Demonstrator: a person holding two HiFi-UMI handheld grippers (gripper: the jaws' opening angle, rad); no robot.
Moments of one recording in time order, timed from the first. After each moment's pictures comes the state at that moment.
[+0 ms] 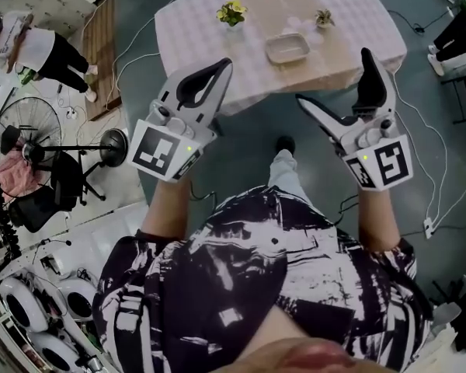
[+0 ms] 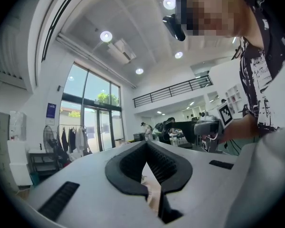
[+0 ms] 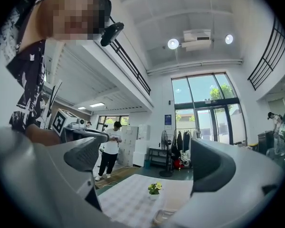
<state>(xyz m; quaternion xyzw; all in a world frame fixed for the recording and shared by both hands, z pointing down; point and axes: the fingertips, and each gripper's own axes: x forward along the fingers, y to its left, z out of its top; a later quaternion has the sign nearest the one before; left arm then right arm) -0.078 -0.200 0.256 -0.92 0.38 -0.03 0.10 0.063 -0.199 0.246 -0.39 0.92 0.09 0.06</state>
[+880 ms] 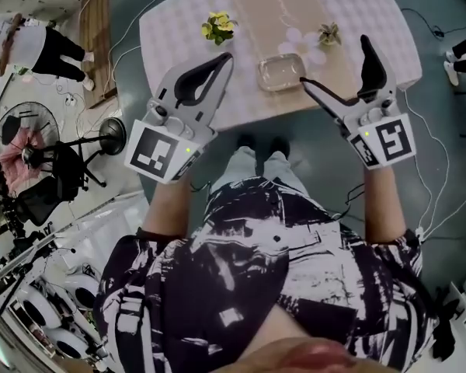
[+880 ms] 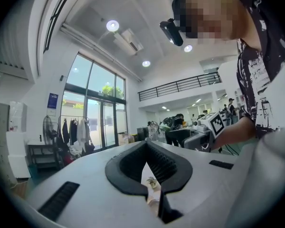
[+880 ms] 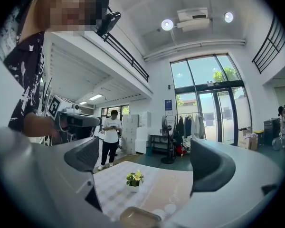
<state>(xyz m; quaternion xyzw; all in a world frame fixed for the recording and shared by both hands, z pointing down) -0.026 -0.393 0.277 -0.91 0.40 -0.05 0.06 0.115 -0.431 0.306 -0.36 0.93 0.04 0.01</state>
